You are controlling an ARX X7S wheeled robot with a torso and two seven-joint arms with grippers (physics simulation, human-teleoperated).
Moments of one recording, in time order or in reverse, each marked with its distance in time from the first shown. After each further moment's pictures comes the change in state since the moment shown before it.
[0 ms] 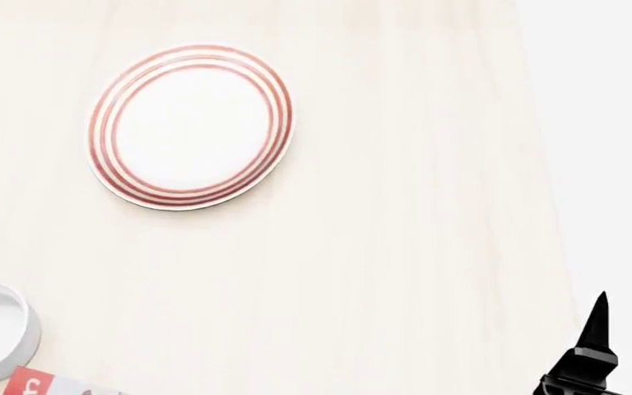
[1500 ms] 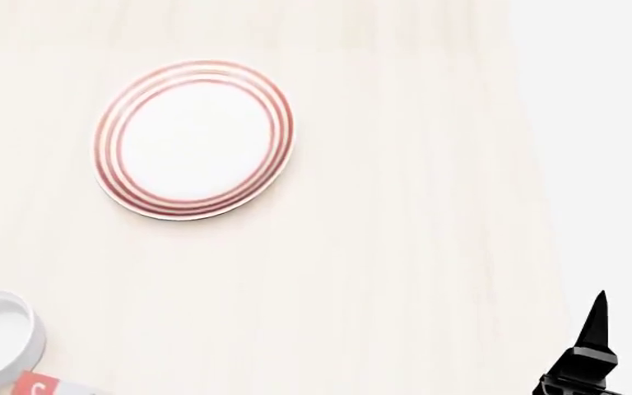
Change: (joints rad) left arm 0.207 0.068 -0.343 0.017 -0.023 0.012 -0.218; right arm 0.001 -0.009 0.012 -0.019 -0.006 0.023 -0.009
